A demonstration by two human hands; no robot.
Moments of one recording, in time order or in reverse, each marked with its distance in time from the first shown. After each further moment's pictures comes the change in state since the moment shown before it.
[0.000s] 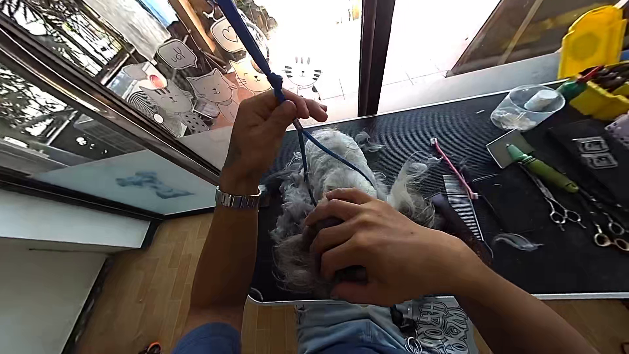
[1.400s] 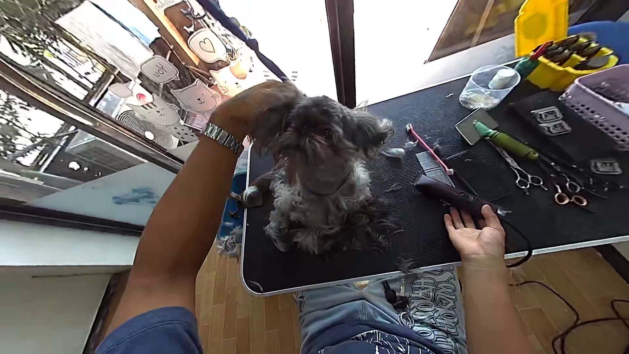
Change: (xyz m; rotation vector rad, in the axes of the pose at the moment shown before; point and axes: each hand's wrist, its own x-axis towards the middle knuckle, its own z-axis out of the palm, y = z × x) left_hand 0.053 0.012 0.007 0.095 -0.232 -0.641; right_hand -0.241 0.041 0.088 1.195 2.339 1.119
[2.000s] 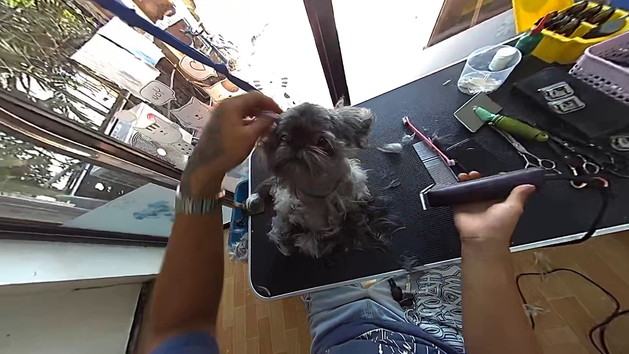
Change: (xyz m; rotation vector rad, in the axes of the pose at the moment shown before) left_hand -0.039 0.022 0.026 0.643 0.235 0.112; right_hand -0.008 -0.005 0.030 0.065 -0.310 -0.139
